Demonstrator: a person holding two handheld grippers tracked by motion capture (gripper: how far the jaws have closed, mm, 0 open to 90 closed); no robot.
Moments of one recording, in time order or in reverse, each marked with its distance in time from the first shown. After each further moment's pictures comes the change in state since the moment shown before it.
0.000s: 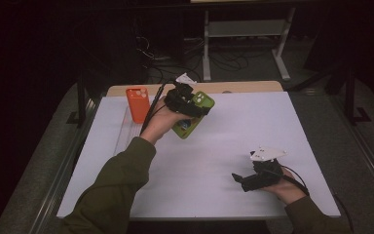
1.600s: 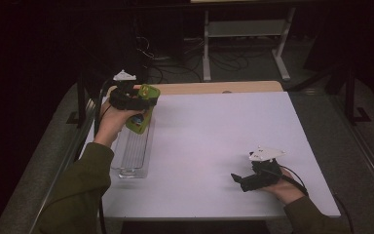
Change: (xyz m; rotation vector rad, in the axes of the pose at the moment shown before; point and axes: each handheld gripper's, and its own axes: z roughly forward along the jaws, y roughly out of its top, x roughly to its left) left arm 0.084 -0.063 -0.100 -0.084 0.271 -0.179; right arm -0.002 -0.001 0.004 0.020 -0.010 -0.030
